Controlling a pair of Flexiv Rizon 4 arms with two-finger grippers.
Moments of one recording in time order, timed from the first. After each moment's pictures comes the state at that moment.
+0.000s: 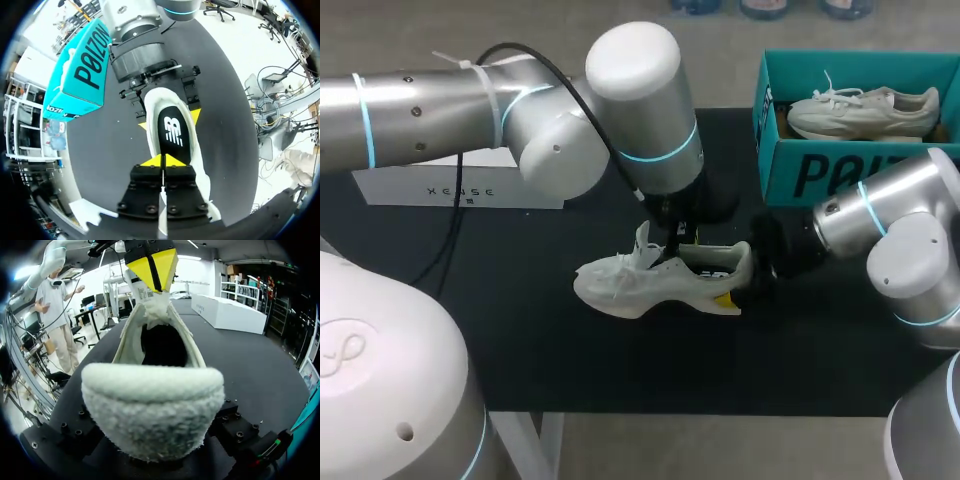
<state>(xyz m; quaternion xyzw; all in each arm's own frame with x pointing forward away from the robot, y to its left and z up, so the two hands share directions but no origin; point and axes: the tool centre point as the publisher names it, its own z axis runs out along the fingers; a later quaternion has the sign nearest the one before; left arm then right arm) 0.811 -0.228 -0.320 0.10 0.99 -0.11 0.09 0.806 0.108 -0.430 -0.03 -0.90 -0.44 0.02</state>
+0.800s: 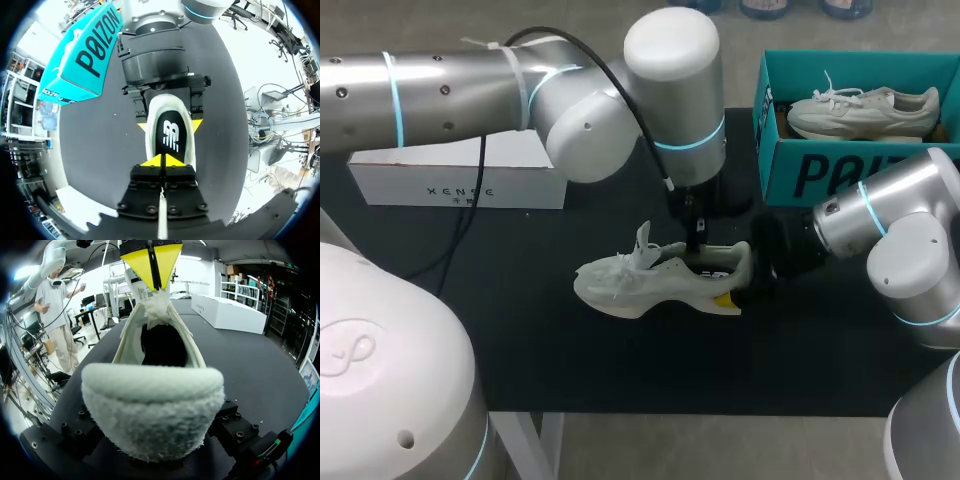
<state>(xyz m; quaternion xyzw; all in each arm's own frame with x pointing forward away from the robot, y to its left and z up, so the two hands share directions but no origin) 0.806 -0.241 -0.322 0.03 0.99 -0.08 0.06 0.806 0.108 -0.430 -0.03 -0.90 -0.44 0.02</state>
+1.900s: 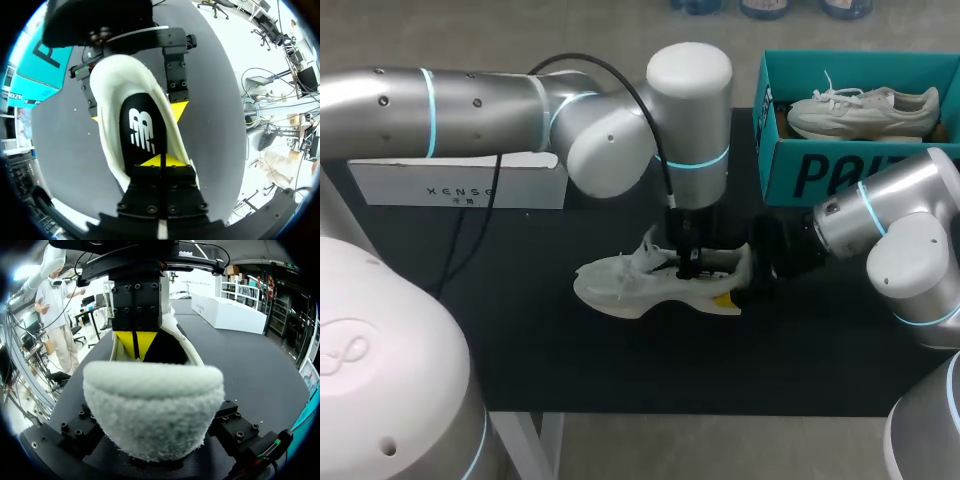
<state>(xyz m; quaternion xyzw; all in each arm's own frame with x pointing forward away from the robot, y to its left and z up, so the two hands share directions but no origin) 0.786 -0.230 -0.384 0.08 1.00 -0.03 -0.02 0.806 0.108 -0.430 -0.03 -0.90 -0.44 0.02</state>
